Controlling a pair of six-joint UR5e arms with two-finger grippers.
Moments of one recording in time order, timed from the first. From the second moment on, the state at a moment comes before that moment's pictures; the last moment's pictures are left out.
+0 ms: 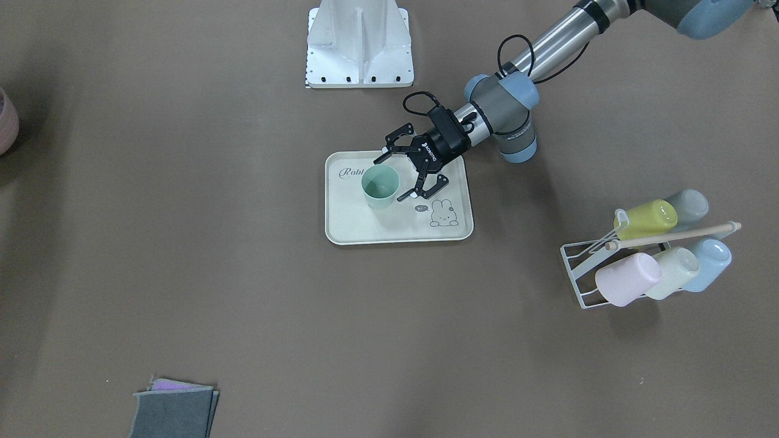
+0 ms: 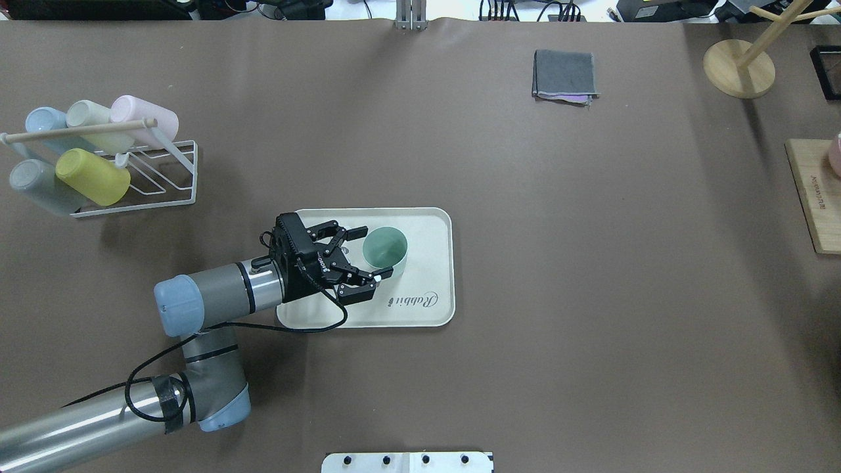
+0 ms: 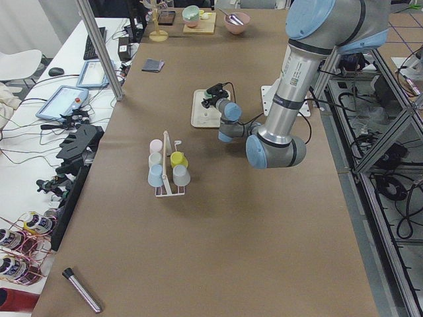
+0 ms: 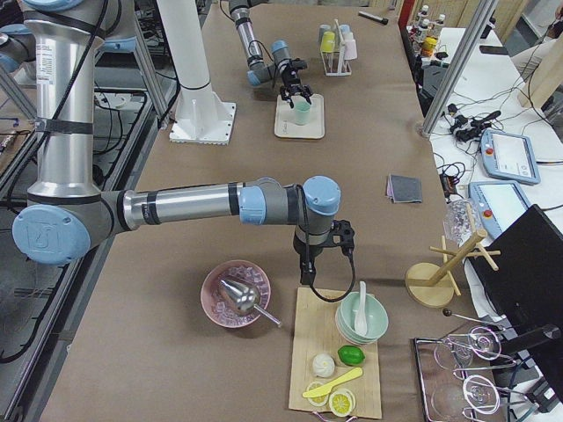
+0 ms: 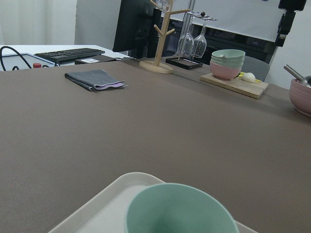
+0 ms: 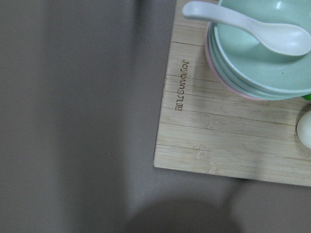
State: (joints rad) left arm -0.39 -2.09 -1.21 -3.32 -1.52 -0.52; right arm 1.47 -1.65 1.79 -1.69 2.30 -0.01
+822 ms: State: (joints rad) left arm -0.56 -2.19 -1.50 -2.63 -1.52 -0.53; right arm 1.47 -1.65 1.79 -1.69 2.31 -0.01
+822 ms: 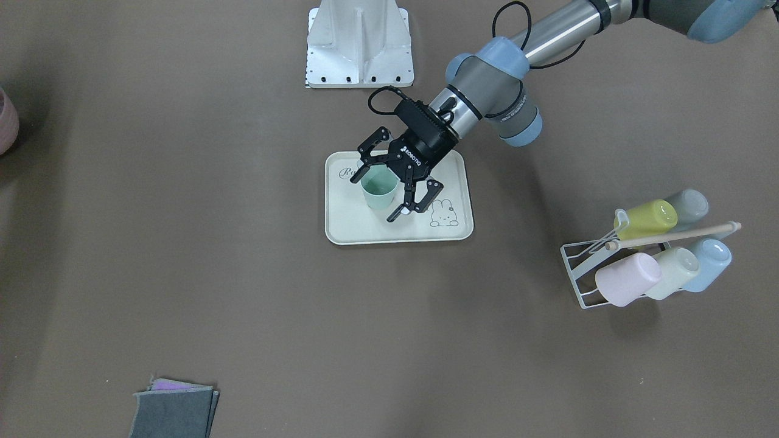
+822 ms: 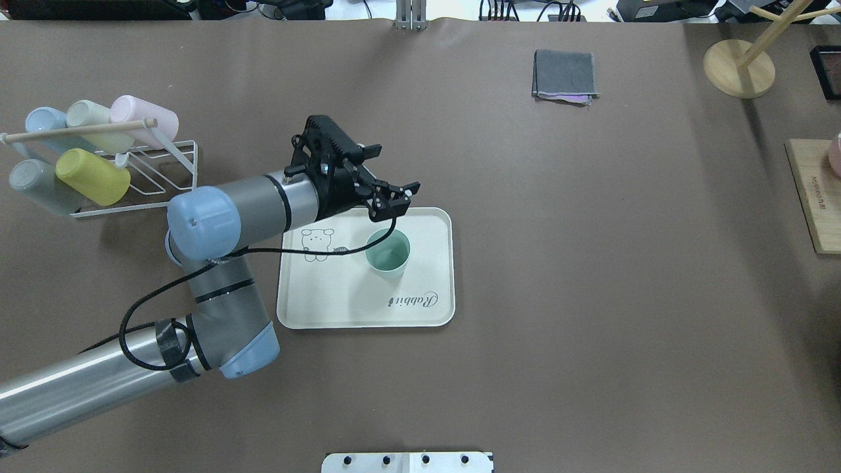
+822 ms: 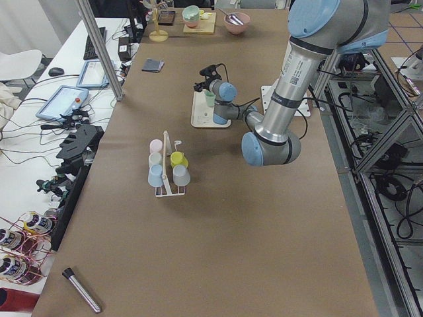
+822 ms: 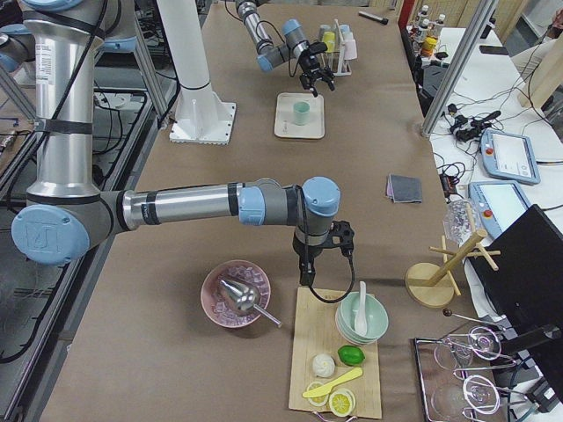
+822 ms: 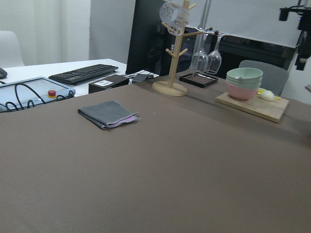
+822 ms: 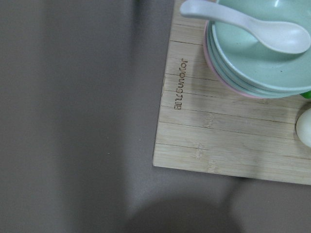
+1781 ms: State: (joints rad) left arm -1.24 -2.07 -1.53 -1.75 -2.02 -0.53; right arm 1.47 -1.66 1.79 -1.69 2.30 -0.01
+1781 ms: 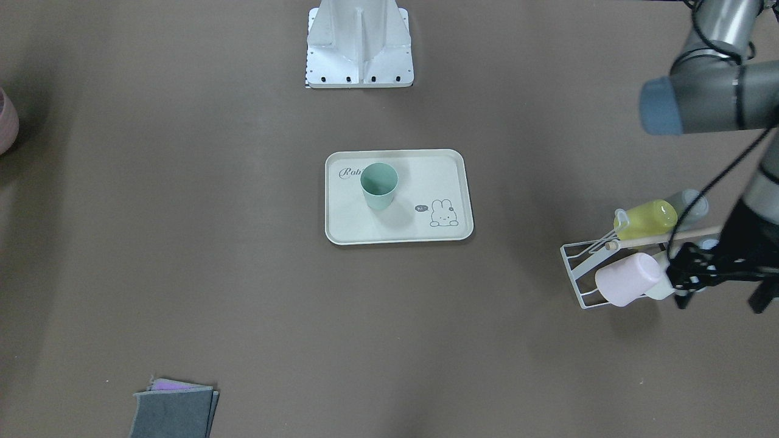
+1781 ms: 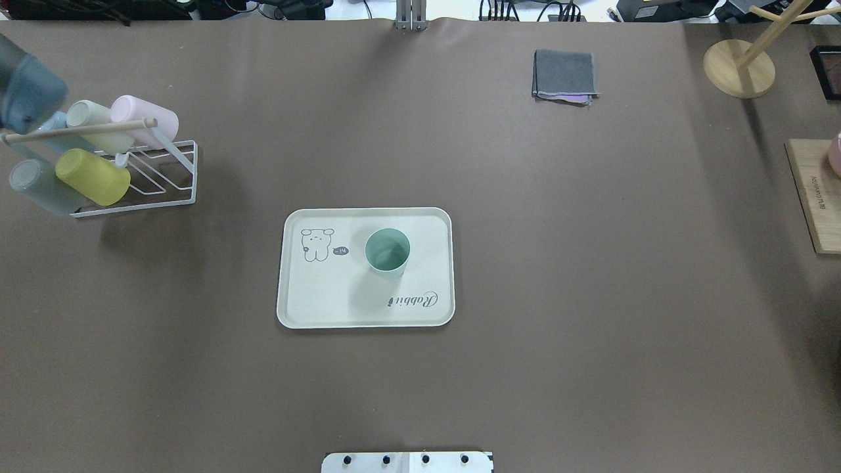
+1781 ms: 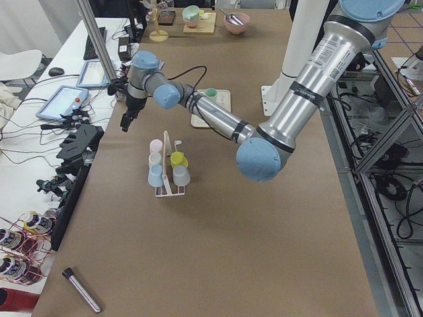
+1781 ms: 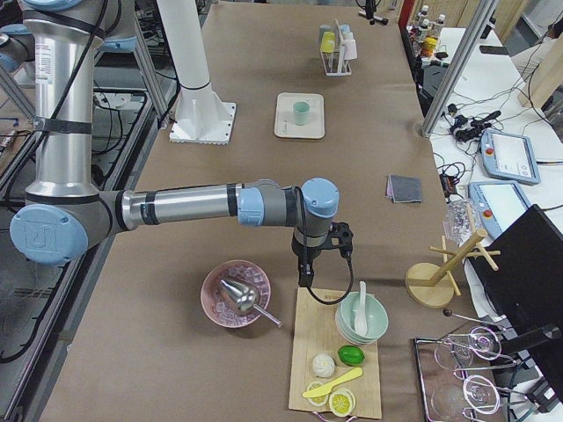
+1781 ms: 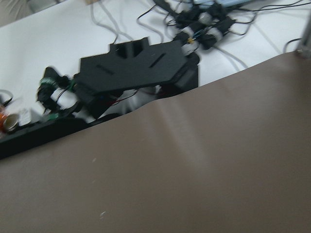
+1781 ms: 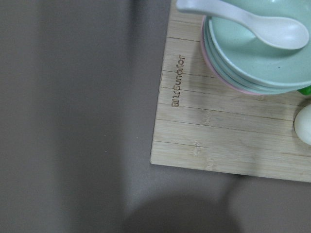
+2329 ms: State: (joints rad) left arm -1.48 -1.80 -1.45 -1.72 -2.47 -0.52; right arm 1.47 -1.66 1.79 -1.69 2.30 -0.01
